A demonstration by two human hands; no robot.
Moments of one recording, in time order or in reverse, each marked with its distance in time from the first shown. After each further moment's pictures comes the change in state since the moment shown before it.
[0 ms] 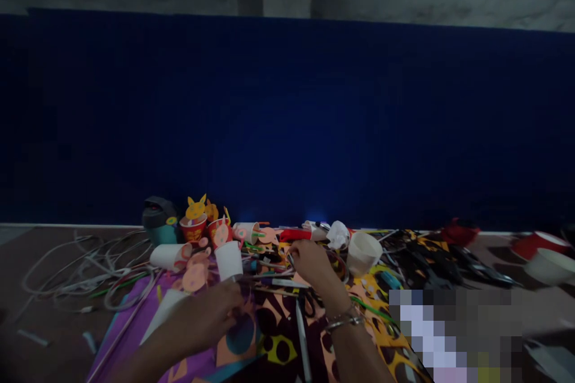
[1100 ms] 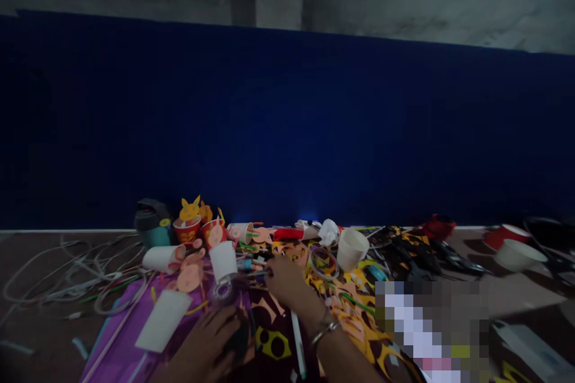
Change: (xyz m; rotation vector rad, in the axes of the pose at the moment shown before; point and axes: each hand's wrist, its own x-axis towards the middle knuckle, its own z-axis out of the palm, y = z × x) left_hand -0.027 -0.034 0.091 0.216 0.347 0.289; right_hand -0.017 -0.029 0.041 0.553 0.085 -0.100
